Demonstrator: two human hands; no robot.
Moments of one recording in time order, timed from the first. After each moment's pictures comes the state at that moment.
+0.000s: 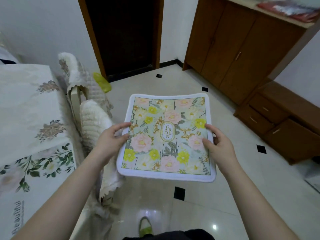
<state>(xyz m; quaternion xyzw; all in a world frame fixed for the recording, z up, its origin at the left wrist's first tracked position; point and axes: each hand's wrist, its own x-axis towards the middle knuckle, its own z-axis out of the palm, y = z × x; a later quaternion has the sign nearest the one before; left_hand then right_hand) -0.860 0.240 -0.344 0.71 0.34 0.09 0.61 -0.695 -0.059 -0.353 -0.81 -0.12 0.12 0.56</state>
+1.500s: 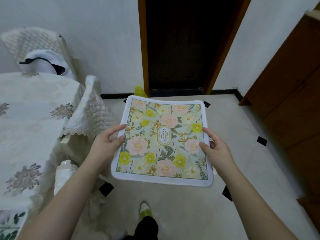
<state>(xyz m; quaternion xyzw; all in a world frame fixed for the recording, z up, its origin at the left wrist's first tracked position) -0.556 0.450 -0.351 0.61 0.50 0.25 0.56 -0.279 0.258 -0.359 -0.74 -0.25 0.33 0.52</state>
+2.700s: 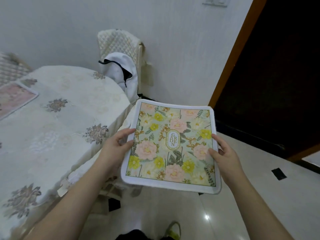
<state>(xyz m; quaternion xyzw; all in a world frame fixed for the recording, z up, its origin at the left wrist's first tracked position) -0.470 0.729 -0.352 0.39 0.60 0.44 0.53 -0.137 0.718 -0.374 -0.64 -0.38 0.49 0.44</state>
